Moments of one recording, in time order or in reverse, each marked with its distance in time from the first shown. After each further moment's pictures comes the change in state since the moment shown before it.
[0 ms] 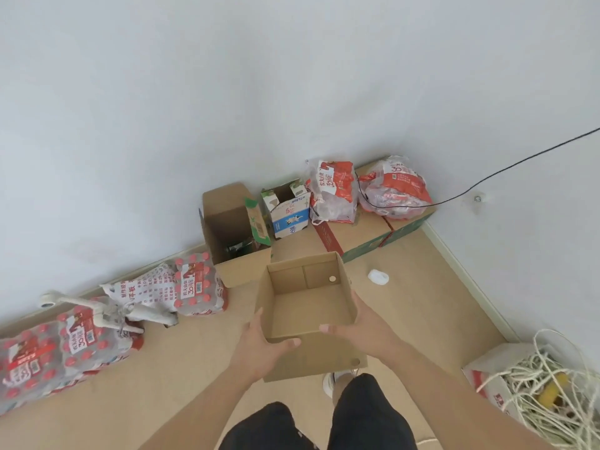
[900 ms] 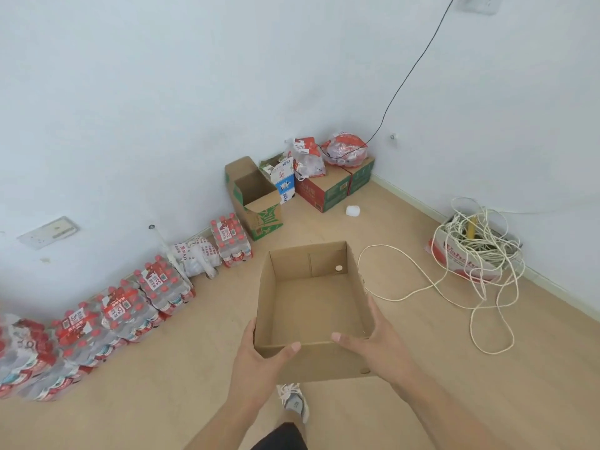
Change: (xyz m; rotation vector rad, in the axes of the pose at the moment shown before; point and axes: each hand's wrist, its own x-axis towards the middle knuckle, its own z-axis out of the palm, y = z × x) left_hand -0.569 -0.422 -0.118 -0.256 -0.008 0.326; right_hand -0.629 0.105 0.478 0.405 0.446 -0.083
